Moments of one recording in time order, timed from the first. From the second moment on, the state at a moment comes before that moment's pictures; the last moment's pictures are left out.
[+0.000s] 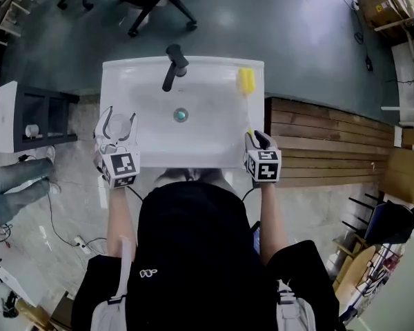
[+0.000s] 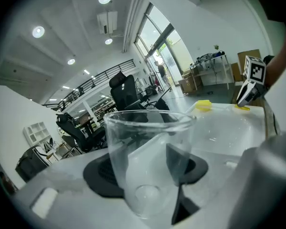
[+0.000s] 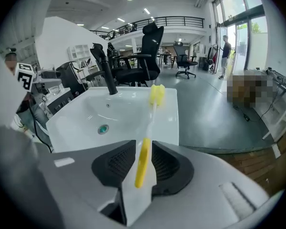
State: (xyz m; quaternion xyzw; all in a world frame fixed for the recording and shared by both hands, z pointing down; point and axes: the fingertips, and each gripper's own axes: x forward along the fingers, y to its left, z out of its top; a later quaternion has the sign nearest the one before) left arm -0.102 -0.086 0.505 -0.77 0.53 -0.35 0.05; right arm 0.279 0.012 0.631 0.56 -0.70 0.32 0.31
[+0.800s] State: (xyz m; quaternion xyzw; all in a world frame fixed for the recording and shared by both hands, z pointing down) left arm -0.096 -0.075 0.513 -0.75 0.52 -0.39 0.08; right arm 0.274 0.009 0.661 0.52 -0.70 0.34 0.36
